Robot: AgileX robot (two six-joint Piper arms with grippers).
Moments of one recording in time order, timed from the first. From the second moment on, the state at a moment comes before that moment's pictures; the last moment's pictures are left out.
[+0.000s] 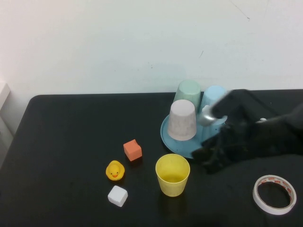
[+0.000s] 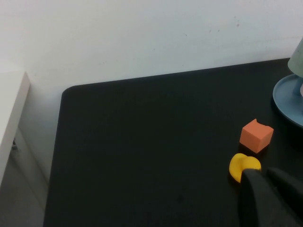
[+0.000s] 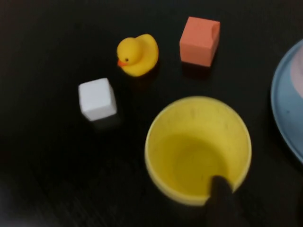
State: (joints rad) right arm 0.42 1.69 -0.95 1.12 0.42 -1.31; left arm -0.06 0.37 -0.32 -0.32 0.35 0.28
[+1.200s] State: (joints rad) right arm 0.50 1.86 -1.23 1.15 0.54 -1.31; left arm -0.06 0.37 -0.32 -1.51 0.39 0.25
